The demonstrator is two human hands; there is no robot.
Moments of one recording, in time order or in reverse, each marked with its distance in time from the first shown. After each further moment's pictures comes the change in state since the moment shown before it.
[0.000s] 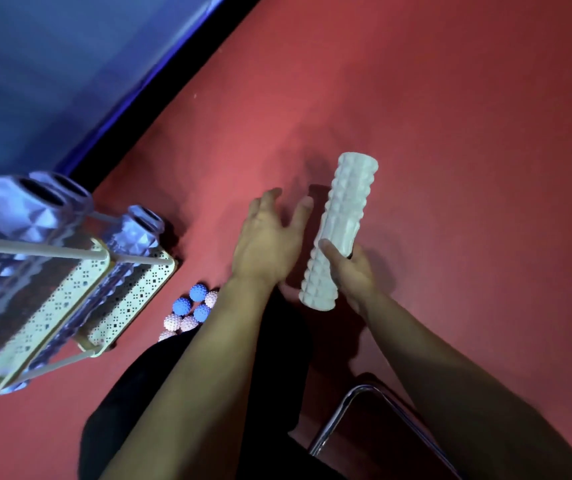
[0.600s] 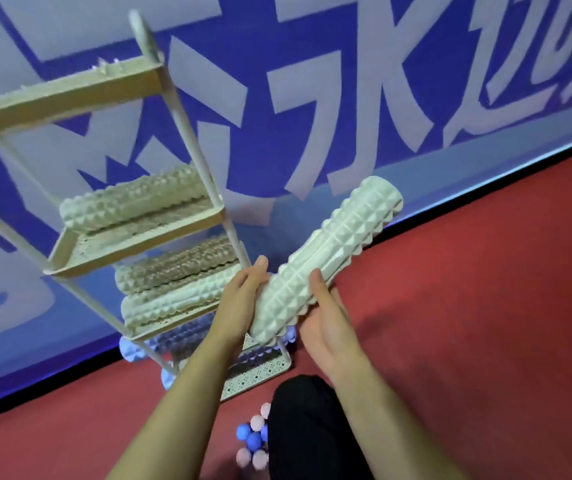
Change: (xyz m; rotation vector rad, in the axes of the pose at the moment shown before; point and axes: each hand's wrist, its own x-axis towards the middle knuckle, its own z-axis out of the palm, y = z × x) left_hand -0.240 0.008 -0.264 -0.816 0.451 0.035; right_hand -0.321 -0.184 0.202 0.467 -0.871 -0.236
